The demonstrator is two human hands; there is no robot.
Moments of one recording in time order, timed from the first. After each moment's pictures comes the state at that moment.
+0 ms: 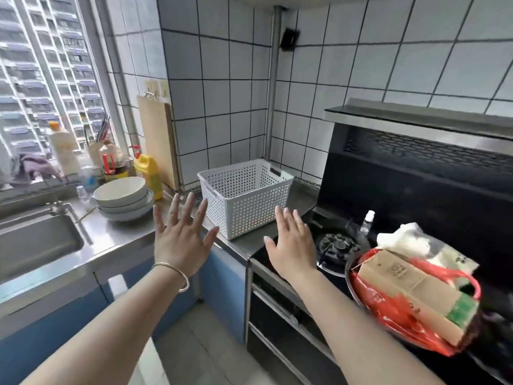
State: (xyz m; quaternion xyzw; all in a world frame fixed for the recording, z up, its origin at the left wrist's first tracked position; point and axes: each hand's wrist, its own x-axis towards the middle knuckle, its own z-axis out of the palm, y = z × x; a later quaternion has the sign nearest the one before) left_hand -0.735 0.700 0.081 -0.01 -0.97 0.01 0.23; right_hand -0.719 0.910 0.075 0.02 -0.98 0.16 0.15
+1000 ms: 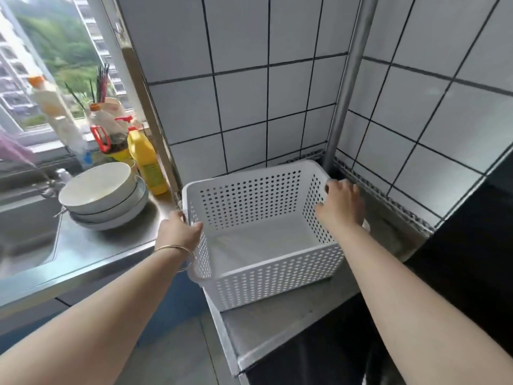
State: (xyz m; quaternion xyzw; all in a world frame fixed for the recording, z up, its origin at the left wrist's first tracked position) left_hand -1.150 0.738 0.004 0.36 -0.87 -0.32 0.06; right_hand -1.253 1.007 0.020 0.01 -0.99 0.12 0.10
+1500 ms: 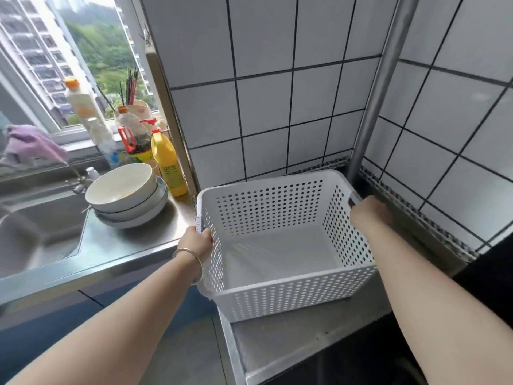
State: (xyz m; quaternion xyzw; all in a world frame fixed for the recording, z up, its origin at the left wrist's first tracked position) left_hand -1.178 0.728 -0.030 0.42 -0.77 -0.48 0.06; right_hand -1.323 1.016 -0.002 -0.16 -0.96 0.23 -0.04
